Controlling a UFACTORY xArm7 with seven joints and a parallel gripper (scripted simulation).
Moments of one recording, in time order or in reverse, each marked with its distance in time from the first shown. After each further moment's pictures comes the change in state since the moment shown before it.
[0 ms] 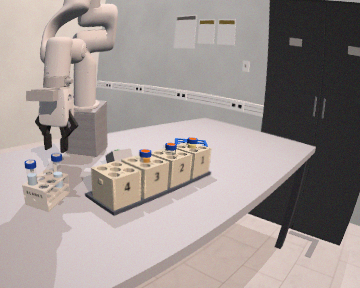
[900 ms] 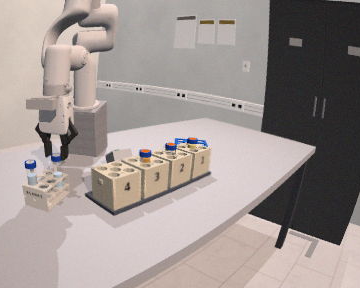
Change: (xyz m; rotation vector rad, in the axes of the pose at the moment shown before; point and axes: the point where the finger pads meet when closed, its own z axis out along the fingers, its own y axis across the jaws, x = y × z) arm 0.001 0.000 0.021 0.003 0.000 0.000
